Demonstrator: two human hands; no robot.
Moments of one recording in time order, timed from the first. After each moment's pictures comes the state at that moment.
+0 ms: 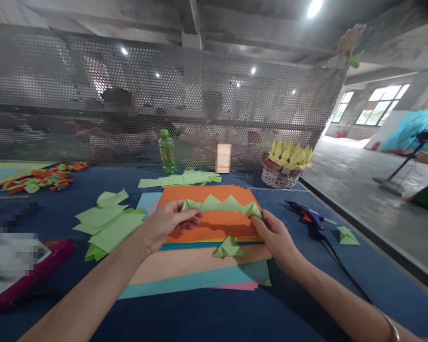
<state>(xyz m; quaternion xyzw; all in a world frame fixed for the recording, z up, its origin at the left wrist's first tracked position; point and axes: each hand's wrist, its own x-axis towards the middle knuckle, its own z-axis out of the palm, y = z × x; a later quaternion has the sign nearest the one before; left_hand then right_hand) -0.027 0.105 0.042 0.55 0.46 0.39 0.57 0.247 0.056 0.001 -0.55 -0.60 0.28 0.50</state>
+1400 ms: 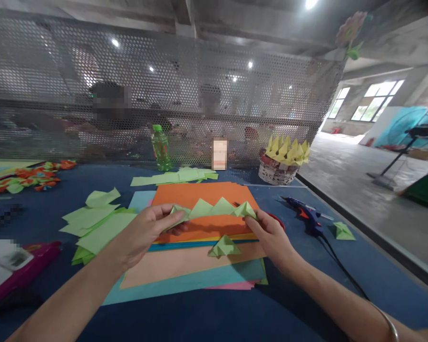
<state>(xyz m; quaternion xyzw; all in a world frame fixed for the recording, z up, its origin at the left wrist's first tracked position) -0.043 0.089 0.044 0.60 0.50 0.34 0.53 0.244 0.053 -0.001 -0.54 -0.60 0.32 0.50</state>
